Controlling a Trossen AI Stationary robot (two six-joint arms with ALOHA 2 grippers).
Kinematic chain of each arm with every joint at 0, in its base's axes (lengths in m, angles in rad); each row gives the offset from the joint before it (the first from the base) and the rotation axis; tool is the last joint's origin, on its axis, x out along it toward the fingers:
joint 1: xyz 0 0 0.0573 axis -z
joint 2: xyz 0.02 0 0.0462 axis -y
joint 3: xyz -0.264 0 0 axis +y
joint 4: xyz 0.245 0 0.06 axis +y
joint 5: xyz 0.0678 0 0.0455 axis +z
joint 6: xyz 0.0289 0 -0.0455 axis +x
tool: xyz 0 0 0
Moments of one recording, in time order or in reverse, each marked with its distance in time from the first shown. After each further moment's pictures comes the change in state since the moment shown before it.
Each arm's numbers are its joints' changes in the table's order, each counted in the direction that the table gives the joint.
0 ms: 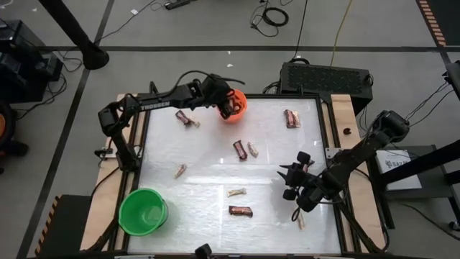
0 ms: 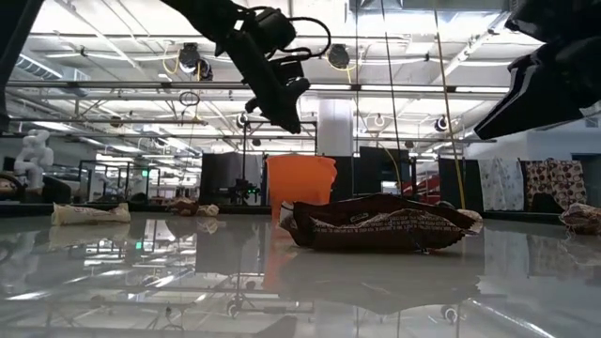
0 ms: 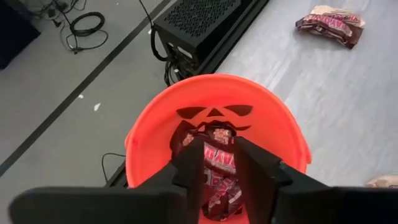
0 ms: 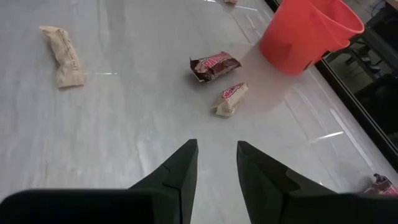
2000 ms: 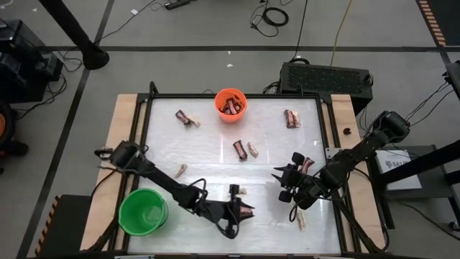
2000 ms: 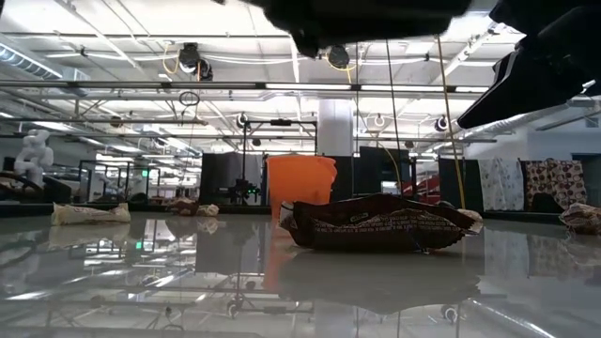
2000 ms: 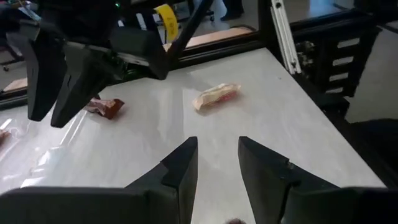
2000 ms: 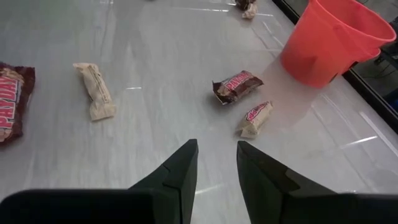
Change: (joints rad) left arm 0.964 -0.260 0.202 -0.870 0.246 0.050; right arm 0.047 0.000 0.000 -0.193 0.056 -0.105
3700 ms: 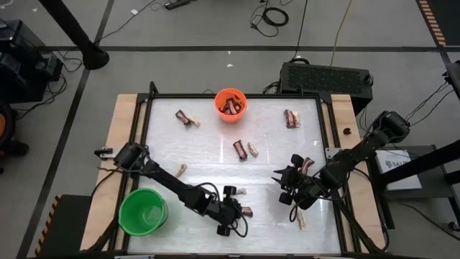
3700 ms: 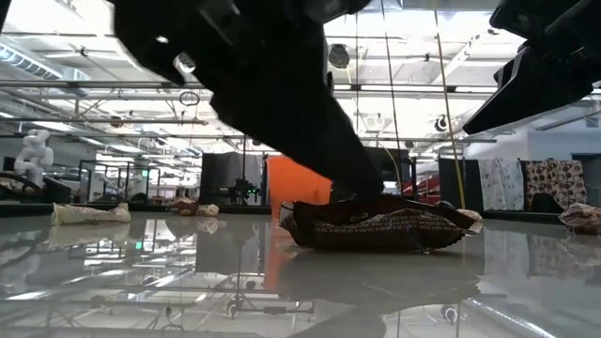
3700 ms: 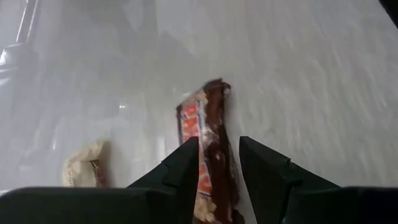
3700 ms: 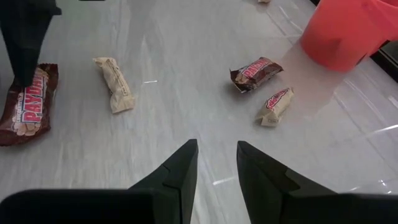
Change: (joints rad) left arm -0.017 -0.046 -0.101 0.555 -0.153 -0.233; right arm 0.000 -0.001 0.000 -0.006 0.078 0.054
